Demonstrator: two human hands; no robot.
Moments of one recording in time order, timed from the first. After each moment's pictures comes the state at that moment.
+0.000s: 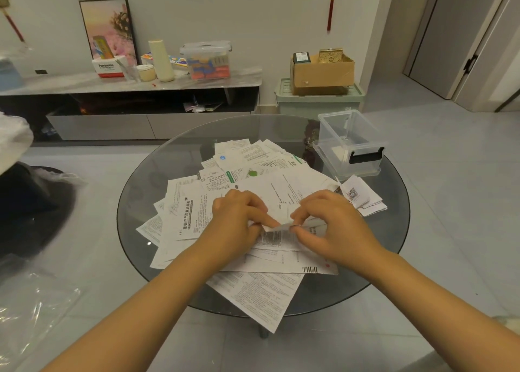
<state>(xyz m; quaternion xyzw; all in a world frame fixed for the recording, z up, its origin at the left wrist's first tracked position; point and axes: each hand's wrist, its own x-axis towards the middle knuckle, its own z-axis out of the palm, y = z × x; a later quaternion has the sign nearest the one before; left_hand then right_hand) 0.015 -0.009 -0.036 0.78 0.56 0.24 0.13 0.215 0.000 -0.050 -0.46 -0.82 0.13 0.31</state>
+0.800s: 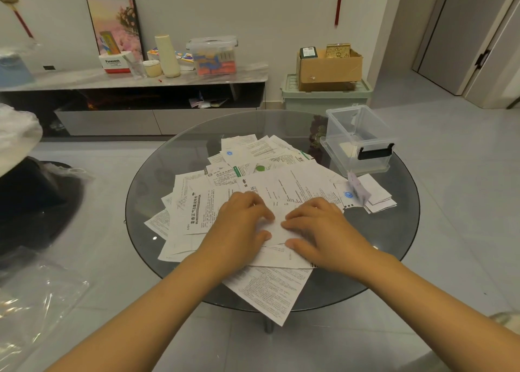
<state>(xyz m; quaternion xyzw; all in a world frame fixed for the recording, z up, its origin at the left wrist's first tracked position) 0.011 -0.020 -0.048 0.79 0.57 0.20 0.08 0.199 0.000 -0.062 -0.44 -0.88 0.09 0.15</state>
